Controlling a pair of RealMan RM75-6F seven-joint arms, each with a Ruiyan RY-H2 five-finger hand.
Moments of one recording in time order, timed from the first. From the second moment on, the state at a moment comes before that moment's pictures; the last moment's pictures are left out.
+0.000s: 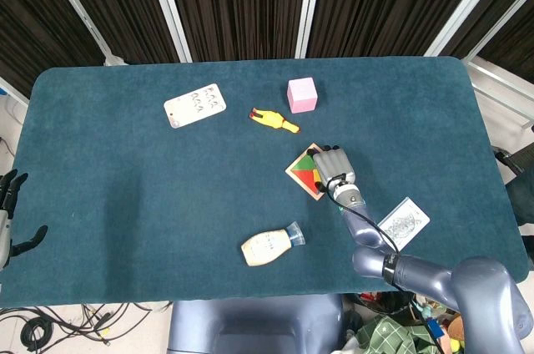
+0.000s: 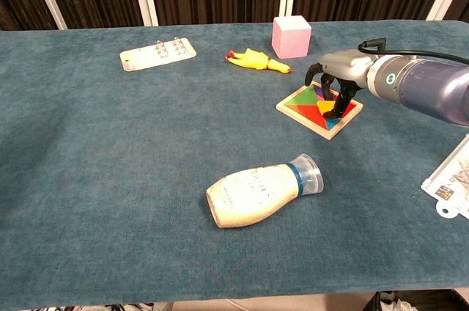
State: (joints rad) left arm -0.09 -1.11 -0.10 -1.70 1.37 1.49 0.11; right arm 0.96 -1.70 0.20 -1.14 -0.68 0.80 -0.59
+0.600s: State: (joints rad) left arm -0.09 -1.11 -0.10 -1.70 1.36 1.49 0.11; right arm 0.96 -1.70 0.19 -1.15 -0.66 0.81 -0.62
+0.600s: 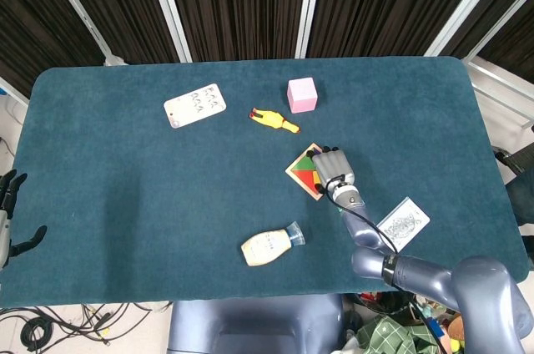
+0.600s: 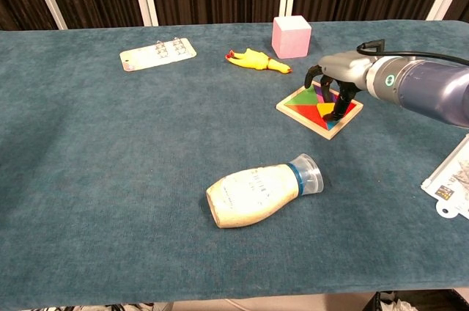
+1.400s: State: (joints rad) left arm -0.09 -1.11 -0.10 -1.70 1.36 1.49 0.11; right arm 0.97 -1.70 0.20 -1.14 -0.65 0.81 -0.61
